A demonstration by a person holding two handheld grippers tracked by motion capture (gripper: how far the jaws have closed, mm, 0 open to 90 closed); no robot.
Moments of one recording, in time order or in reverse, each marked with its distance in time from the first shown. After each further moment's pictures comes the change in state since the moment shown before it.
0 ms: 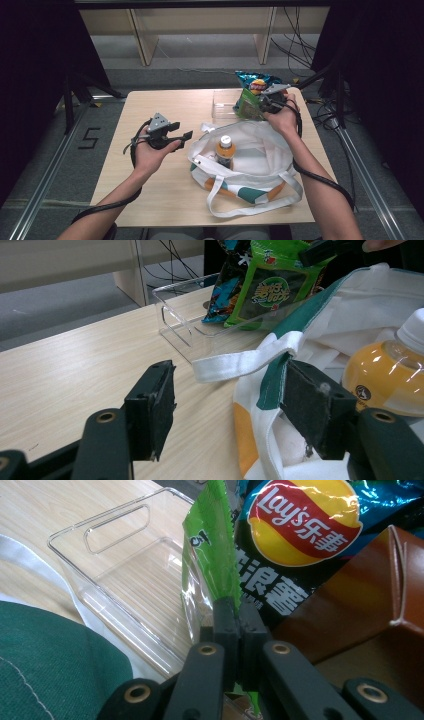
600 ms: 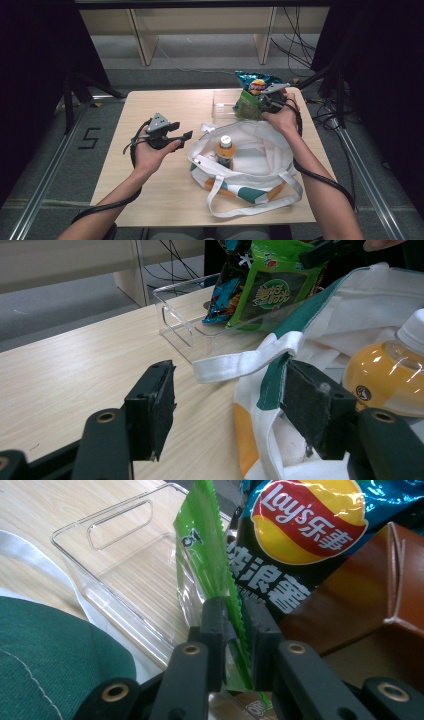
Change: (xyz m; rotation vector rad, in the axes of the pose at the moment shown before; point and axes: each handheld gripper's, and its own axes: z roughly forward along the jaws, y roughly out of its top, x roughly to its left) left arm 0.000 0.000 -0.001 0.001 0.005 0.003; right arm 0.001 0.003 -0.001 0.022 0.012 0.009
